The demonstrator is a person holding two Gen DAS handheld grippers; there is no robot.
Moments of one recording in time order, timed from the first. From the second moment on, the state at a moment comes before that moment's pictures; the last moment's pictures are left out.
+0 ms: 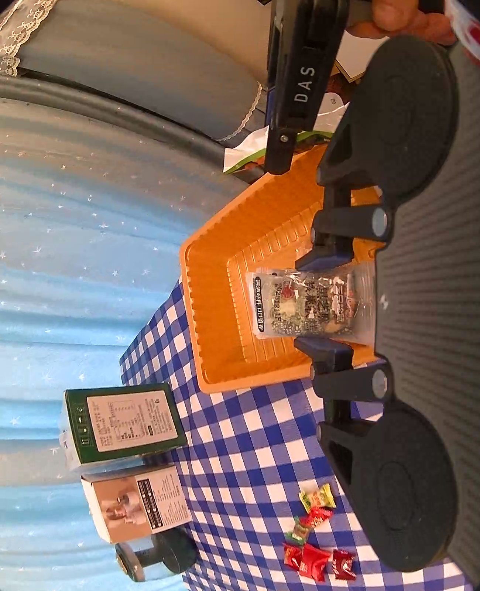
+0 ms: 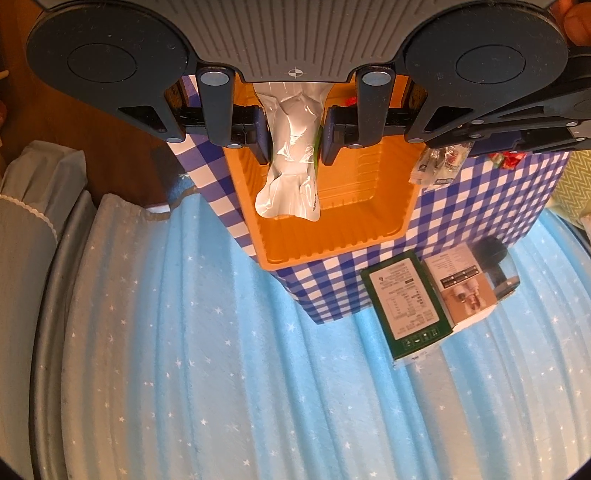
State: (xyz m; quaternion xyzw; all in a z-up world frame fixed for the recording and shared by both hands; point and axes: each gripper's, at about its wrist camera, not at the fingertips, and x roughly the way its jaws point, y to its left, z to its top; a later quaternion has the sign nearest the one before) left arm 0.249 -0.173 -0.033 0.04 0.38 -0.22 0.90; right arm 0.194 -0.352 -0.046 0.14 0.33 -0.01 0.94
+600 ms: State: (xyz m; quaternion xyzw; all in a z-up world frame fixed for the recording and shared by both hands) left arm 0.258 -0.167 -0.039 0.04 0.37 -0.22 0.90; right arm 0.199 -0.361 -0.049 0.16 0.33 -0.01 0.93
